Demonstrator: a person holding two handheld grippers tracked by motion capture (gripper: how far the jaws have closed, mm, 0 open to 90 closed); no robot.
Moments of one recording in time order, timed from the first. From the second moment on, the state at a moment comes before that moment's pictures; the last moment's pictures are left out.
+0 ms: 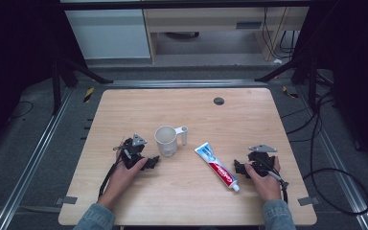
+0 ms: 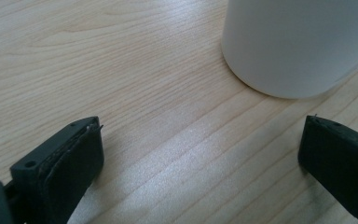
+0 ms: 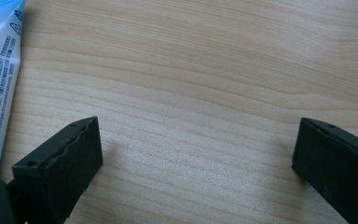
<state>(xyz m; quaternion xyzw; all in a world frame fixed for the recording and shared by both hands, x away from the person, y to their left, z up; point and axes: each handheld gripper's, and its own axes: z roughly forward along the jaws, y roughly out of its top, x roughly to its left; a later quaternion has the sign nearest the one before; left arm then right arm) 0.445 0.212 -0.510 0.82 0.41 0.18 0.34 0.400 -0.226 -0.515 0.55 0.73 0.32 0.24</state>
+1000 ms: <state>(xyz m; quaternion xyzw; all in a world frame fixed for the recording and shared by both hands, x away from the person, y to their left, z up) 0.453 0.211 -0.510 0.82 0.42 0.18 0.34 0.404 -0.160 -0.420 0.46 0.84 0.22 0.18</state>
